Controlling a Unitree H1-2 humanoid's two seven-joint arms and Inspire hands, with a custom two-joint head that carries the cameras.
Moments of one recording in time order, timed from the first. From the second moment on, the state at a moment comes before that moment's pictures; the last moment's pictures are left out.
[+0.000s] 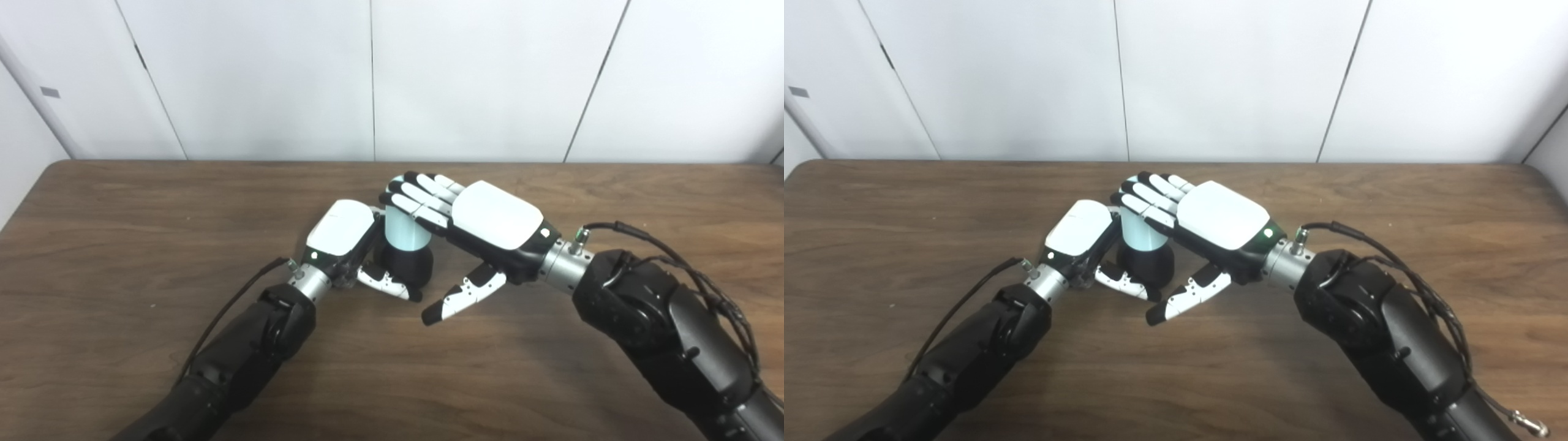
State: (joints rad) left arm -0.55 0.28 -0.63 0.50 0.75 -0.21 0.27; right arm -0.45 -0.46 0.43 -0.26 -0.74 -0.16 0.39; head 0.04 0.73
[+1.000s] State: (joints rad) left arm -0.55 0.27 -0.63 0.50 0.74 -0.22 0.28; right arm -0.43 -0.06 -0.09 -0.15 -0.08 0.36 0.14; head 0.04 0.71
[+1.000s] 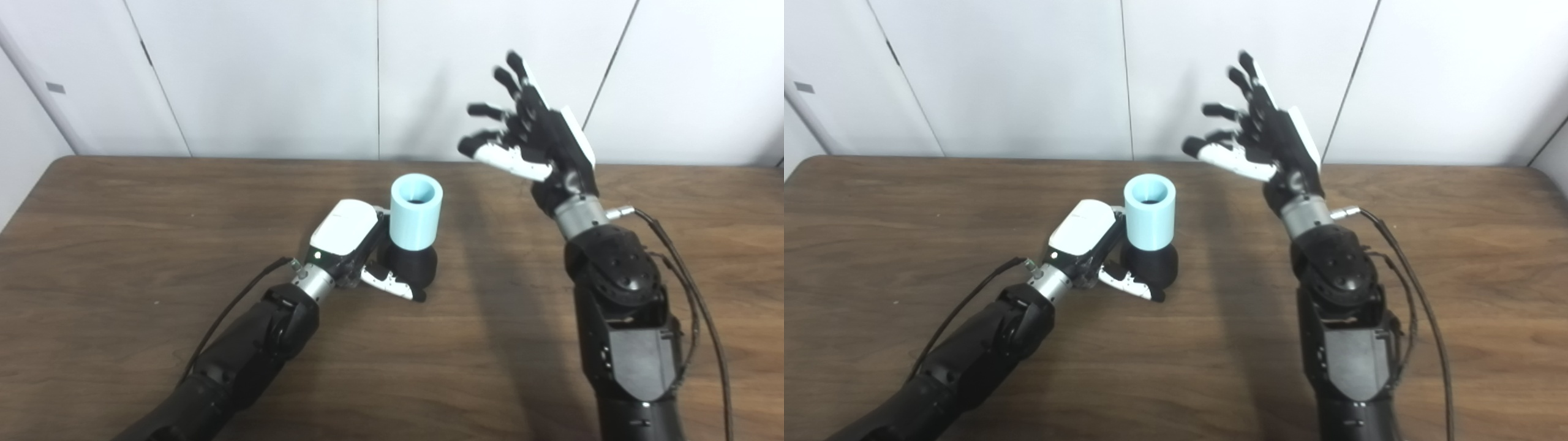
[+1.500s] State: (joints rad) left arm -0.55 0.27 -0.63 0.50 0.74 -0.22 0.28; right arm -0.27 -0.07 -0.07 -0.15 -0.11 0.37 0.07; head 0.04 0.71
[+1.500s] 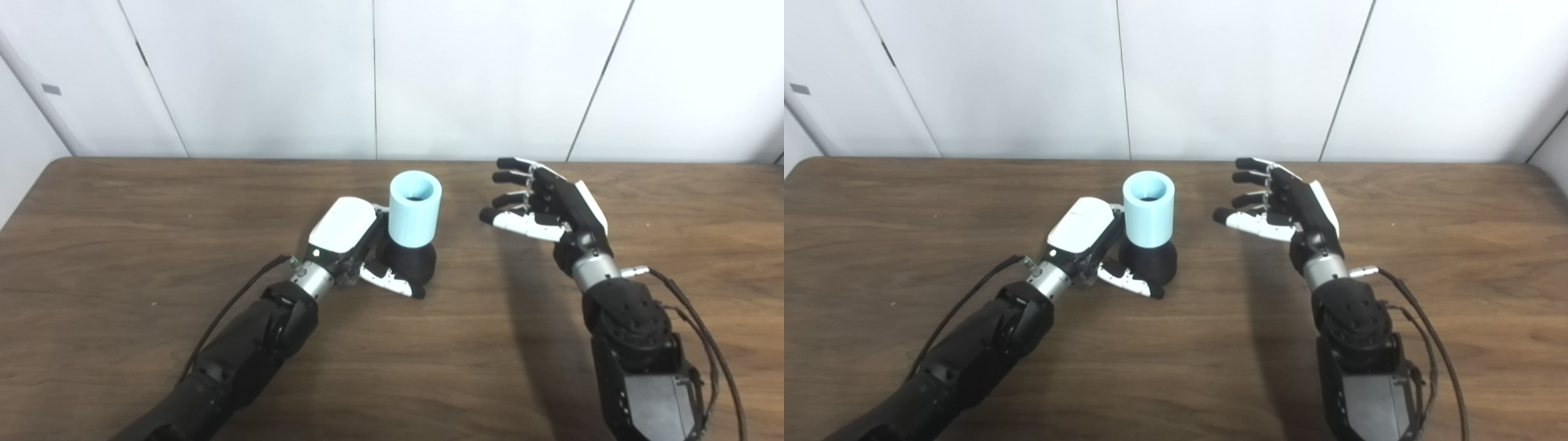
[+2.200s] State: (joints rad) left arm -0.43 0.33 -0.54 0.26 0.57 -0.12 0.01; right arm -0.18 -0.13 0.04 0.04 -0.34 0.03 -0.10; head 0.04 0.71
